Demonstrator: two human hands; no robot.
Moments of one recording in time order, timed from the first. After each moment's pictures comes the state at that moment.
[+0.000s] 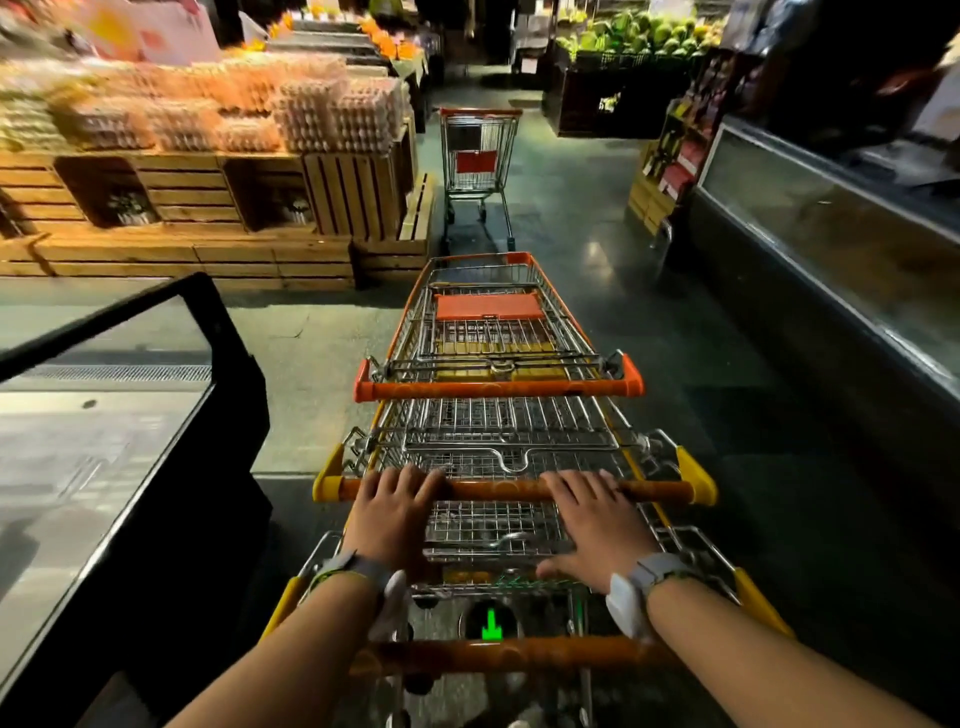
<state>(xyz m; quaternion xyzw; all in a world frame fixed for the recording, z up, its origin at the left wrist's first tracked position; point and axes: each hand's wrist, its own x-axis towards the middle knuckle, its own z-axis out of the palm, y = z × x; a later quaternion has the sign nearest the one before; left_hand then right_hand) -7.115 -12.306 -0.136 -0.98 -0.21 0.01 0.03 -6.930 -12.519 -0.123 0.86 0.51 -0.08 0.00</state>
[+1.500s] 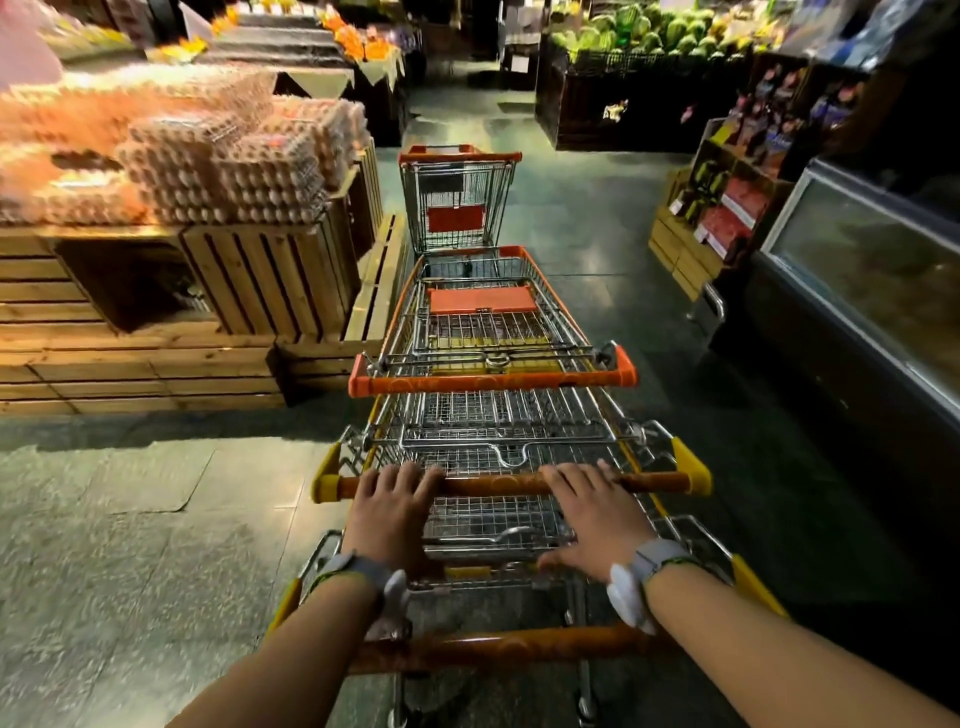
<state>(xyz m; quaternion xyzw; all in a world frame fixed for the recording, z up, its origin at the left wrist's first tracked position) -6.313 -11.669 -0.128 -0.97 -0.22 0.00 0.04 -6.125 -11.876 -0.114 0.85 0.52 -0.08 0.04</state>
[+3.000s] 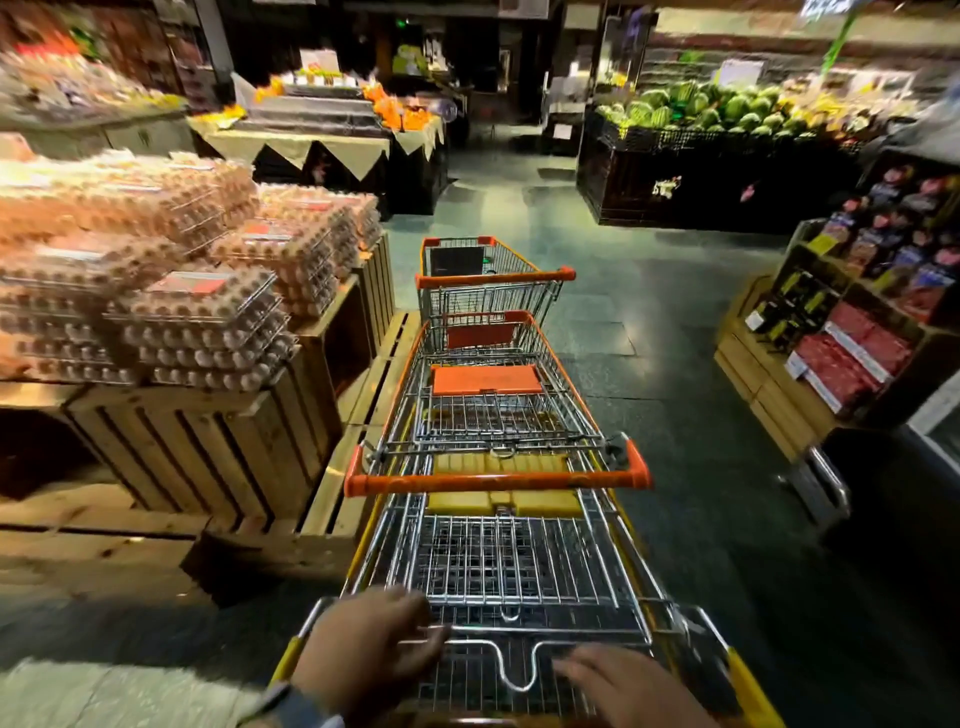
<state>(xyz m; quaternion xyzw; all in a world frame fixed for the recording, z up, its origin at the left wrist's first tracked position) -5.803 -11.230 -0.075 -0.97 -0.21 -0.01 -0.15 -5.594 -11.480 -0.090 0.75 0.65 -0.11 0.01</state>
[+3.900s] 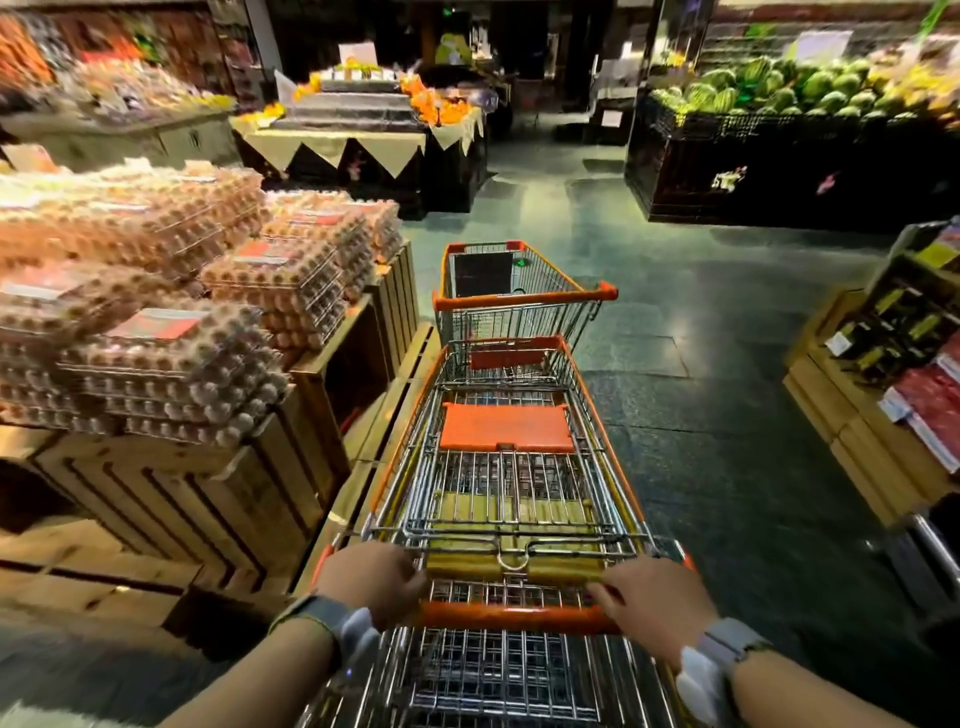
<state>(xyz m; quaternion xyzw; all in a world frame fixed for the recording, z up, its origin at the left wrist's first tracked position) -5.590 -11.043 -0.074 -0.92 -0.37 0.10 -0.12 -5.342 -11.265 -0.083 0.84 0.52 -0.13 0.04</state>
